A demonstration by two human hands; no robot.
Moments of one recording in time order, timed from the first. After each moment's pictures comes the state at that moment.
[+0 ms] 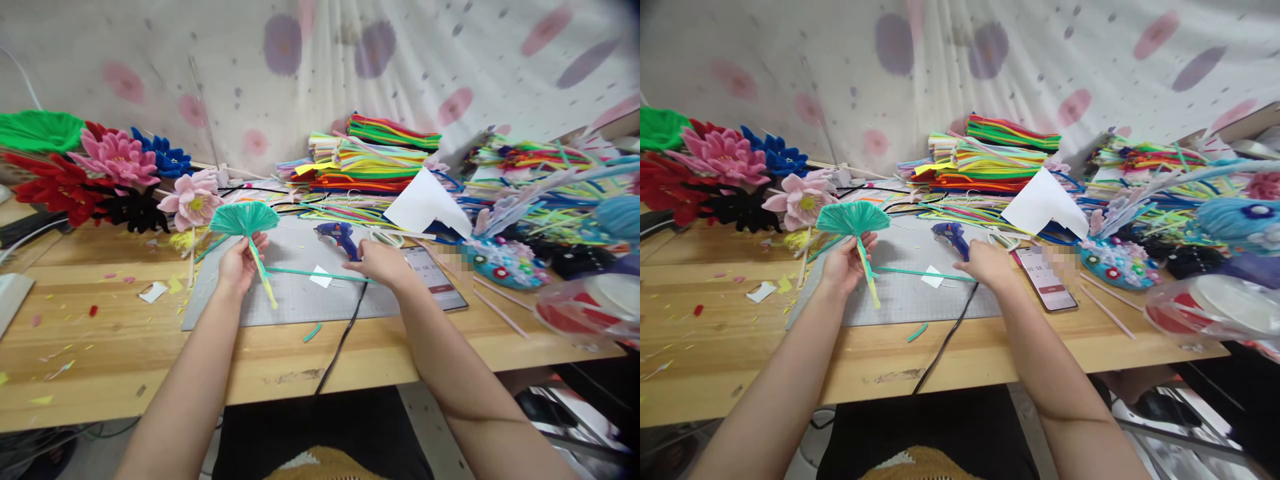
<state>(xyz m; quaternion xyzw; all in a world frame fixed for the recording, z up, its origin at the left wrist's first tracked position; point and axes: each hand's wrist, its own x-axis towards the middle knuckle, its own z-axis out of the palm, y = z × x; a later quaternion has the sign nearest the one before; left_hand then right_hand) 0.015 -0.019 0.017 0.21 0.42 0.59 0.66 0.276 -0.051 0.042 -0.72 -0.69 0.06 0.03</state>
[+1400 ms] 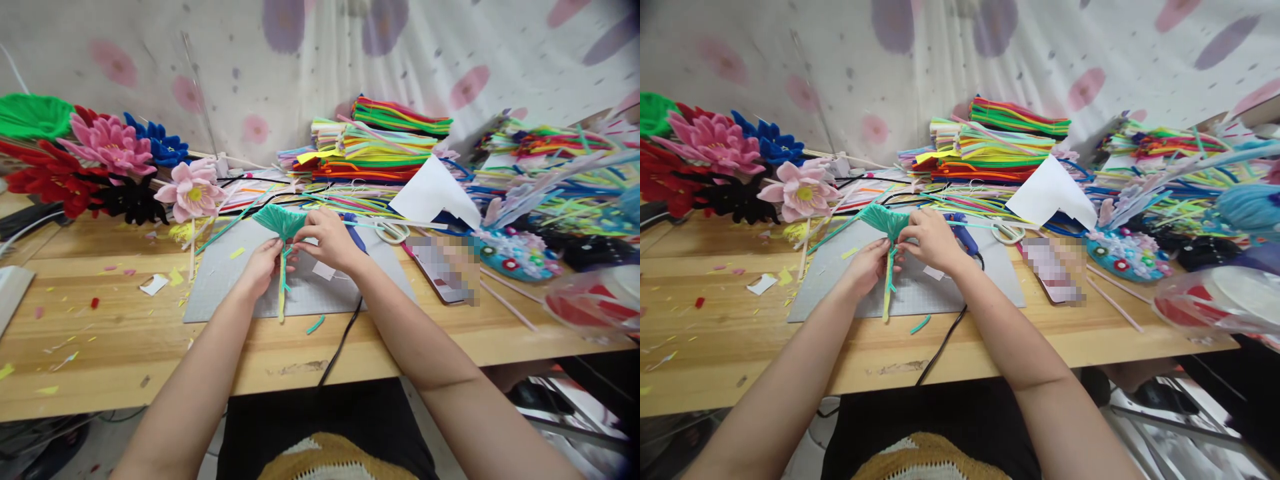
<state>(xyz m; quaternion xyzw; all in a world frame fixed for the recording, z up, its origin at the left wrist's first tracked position) 0.049 -0.037 0.012 0.35 0.46 0.45 0.68 0.208 -0.024 0.046 -0.40 -0.88 0.01 0.26</state>
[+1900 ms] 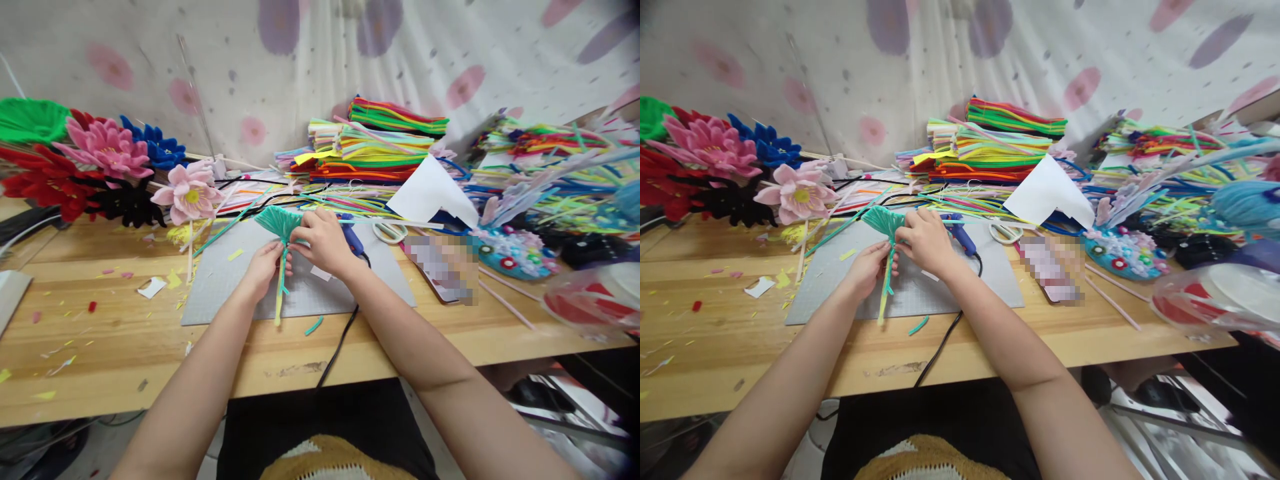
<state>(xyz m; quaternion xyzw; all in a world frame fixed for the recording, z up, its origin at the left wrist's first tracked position) 0.053 -0.040 0.011 0.37 0.47 0.45 0.66 0.202 -0.027 0.040 -0.43 -0.87 -0.08 0.24</state>
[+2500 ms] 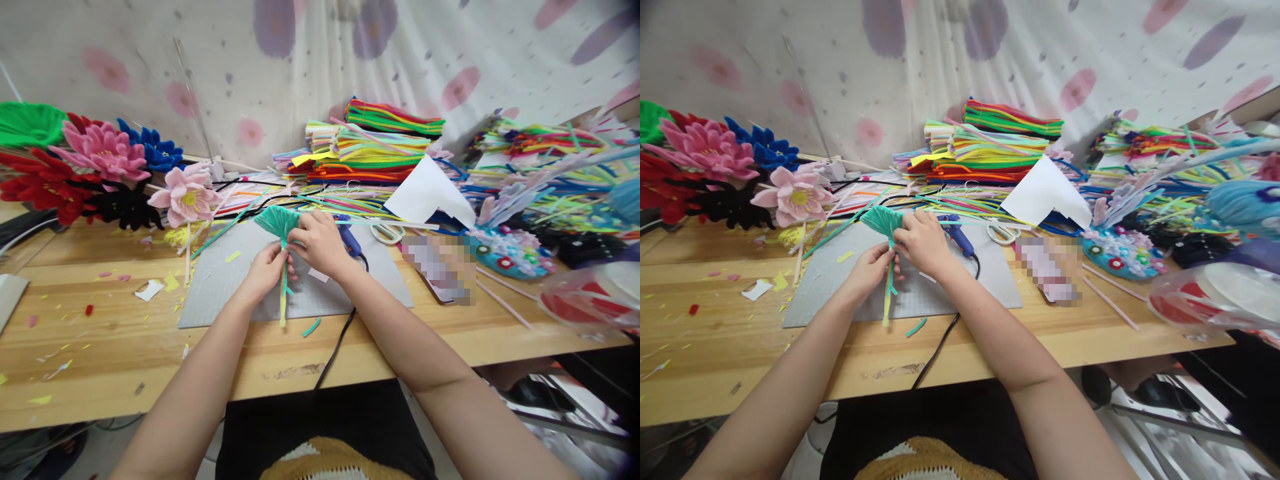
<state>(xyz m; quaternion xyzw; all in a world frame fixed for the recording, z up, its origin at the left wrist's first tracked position) 0.058 -0.045 0.010 0.49 0.45 0.43 0.61 0.200 -0.025 0.036 -0.44 -0.86 -0.11 0.24</state>
